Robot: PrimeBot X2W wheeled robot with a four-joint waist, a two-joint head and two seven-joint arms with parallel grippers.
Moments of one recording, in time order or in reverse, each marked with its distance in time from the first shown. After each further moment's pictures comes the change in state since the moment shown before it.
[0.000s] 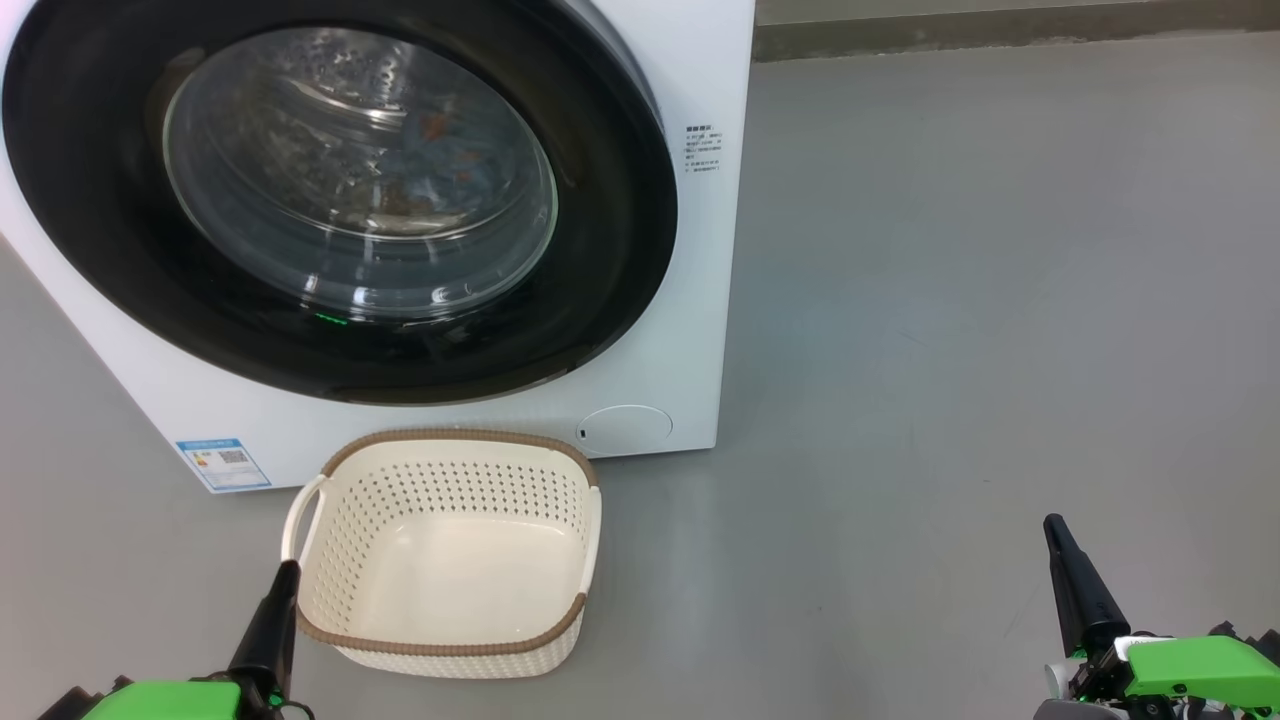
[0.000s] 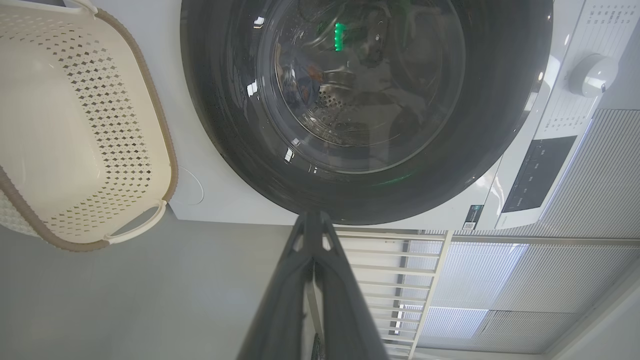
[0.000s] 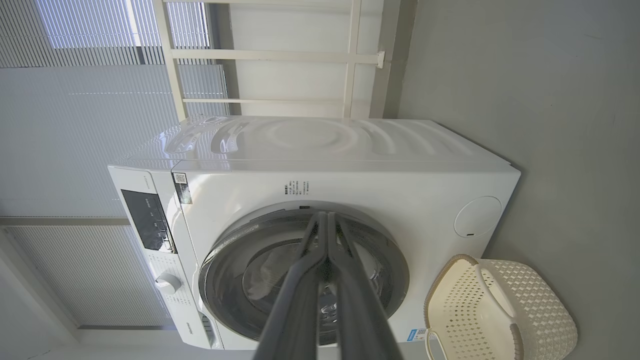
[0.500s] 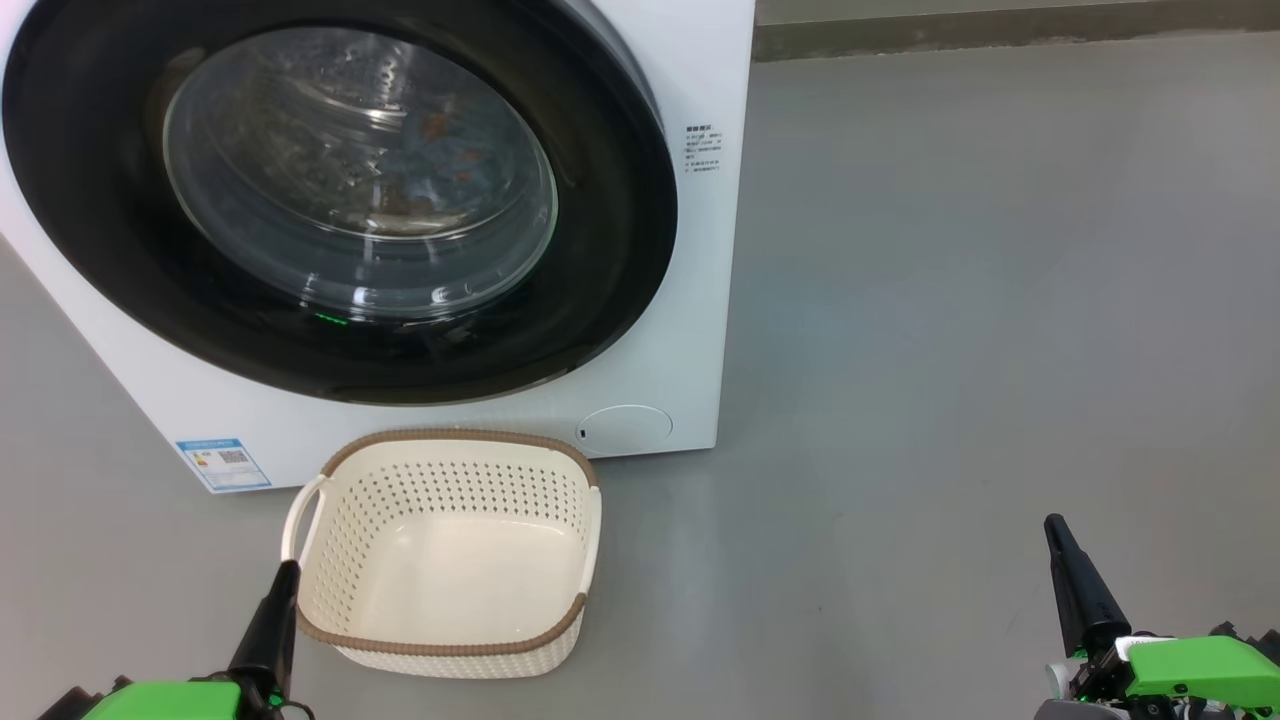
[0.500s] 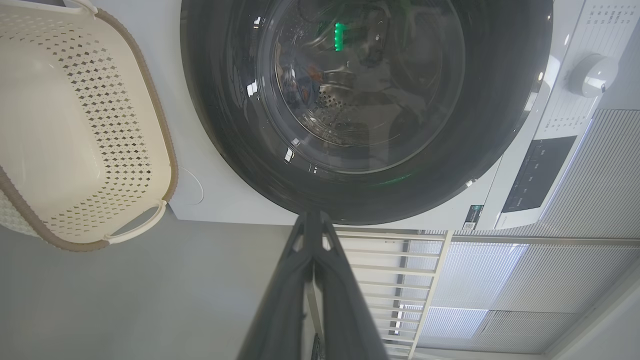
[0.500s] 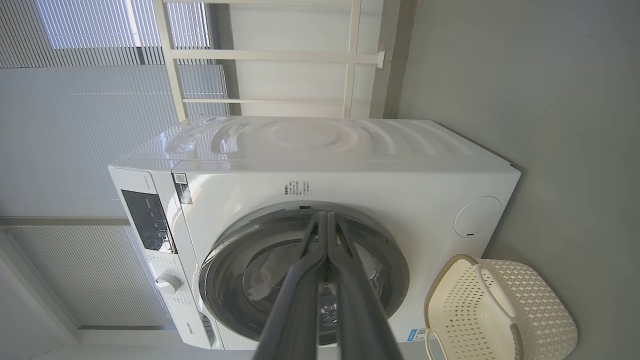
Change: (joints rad) left arm 0.000 0.000 0.000 0.000 0.000 0.000 0.000; right arm 0.000 0.001 -0.003 0.000 0.000 0.000 0.003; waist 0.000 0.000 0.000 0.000
